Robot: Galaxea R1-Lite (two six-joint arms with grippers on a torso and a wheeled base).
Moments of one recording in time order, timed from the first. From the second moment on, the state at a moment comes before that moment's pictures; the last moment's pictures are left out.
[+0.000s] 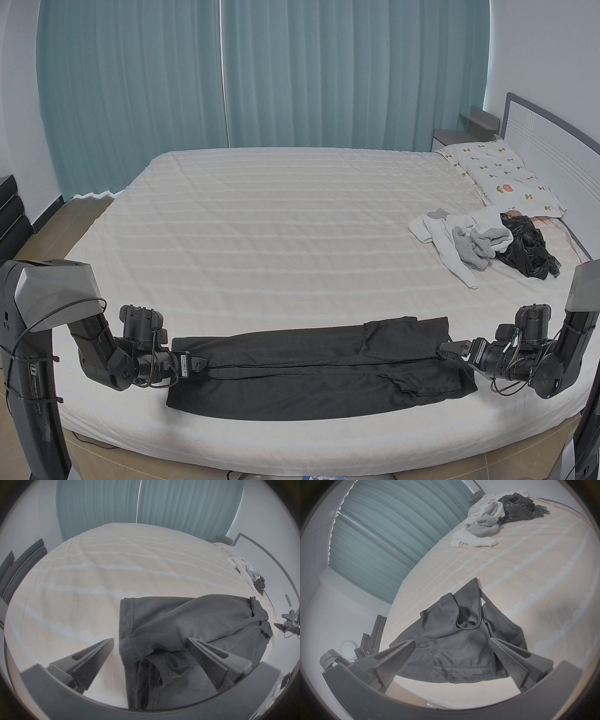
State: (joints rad) left arm -0.10 2.31 -0.65 -0.82 -0.06 -0.16; right arm 0.02 2.14 -0.30 -1.20 0.37 0.58
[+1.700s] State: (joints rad) left arm -0.09 2.25 -0.64 -0.82 -0.06 -0.18; right arm 0.03 2.14 -0.25 -1.21 0.37 0.59
